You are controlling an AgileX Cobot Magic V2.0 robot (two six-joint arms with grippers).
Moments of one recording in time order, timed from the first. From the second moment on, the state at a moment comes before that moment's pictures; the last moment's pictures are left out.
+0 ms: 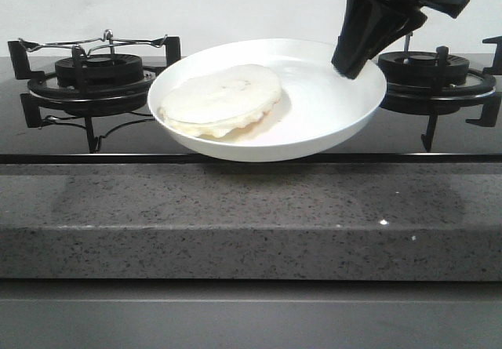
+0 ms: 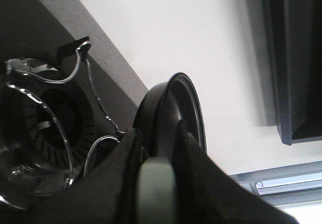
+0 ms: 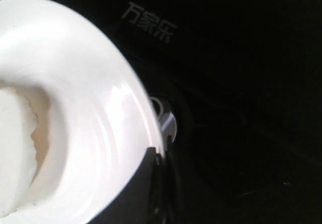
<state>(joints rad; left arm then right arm) 0.32 1.53 -1.04 -1.75 0.91 0.78 0.28 1.64 -1.39 0.40 0.93 -0.27</state>
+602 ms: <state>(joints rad) 0.35 1.78 -1.20 -1.75 0.91 0.75 0.28 1.64 -1.39 0.40 0.93 -0.27</state>
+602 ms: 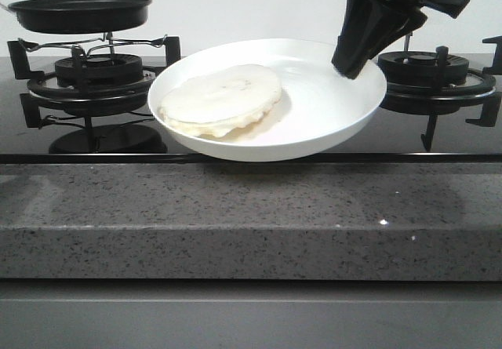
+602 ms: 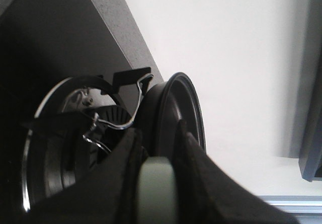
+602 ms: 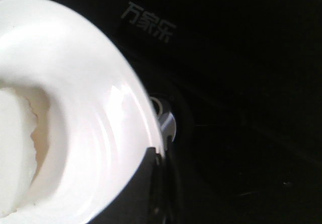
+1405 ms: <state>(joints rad) 0.32 1.84 -1.22 -1.75 0.92 0.73 0.28 1.64 -1.39 0.40 0.93 -0.27</state>
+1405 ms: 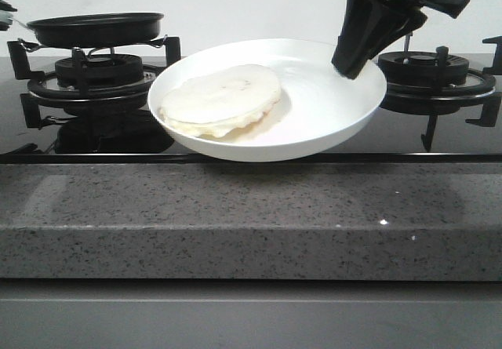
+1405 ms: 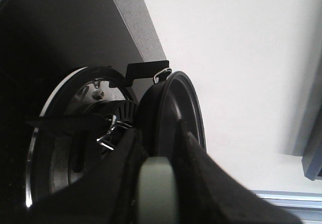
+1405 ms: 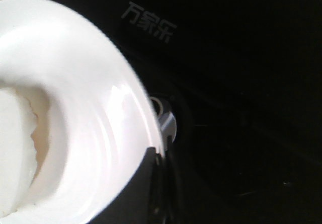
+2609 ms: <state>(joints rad) 0.41 1.83 -1.23 -1.46 1.17 0.77 0.28 1.64 -1.39 0.40 0.93 -0.27</state>
